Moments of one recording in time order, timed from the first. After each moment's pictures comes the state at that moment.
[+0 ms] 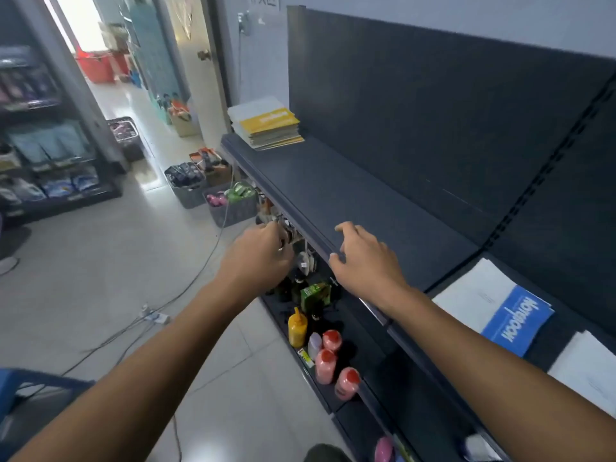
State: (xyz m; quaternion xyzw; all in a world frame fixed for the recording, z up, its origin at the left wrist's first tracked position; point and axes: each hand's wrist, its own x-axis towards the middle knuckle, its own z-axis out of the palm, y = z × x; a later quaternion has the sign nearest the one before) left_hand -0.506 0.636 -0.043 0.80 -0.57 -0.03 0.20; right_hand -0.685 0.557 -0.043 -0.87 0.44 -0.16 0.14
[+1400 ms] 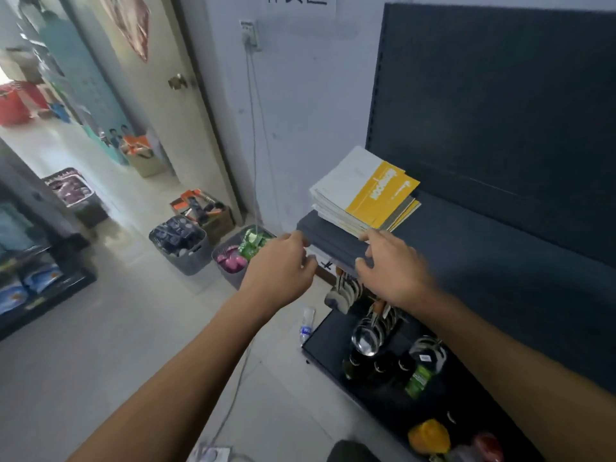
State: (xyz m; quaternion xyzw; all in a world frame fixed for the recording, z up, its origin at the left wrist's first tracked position) left_hand 0.022 0.321 -0.052 0.70 -0.69 -0.08 0.18; right_hand -0.176 0.283 -0.055 -0.78 0.59 -0.13 0.16
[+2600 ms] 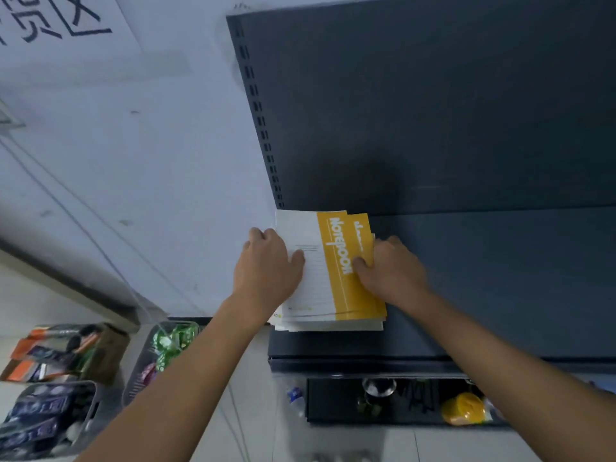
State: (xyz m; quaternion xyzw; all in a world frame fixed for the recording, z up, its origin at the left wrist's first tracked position) left_hand 0.023 0.014 -0.057 0.56 -0.81 -0.12 0.11; right_hand -0.156 0.102 -0.080 -0.46 0.86 -0.16 0.16
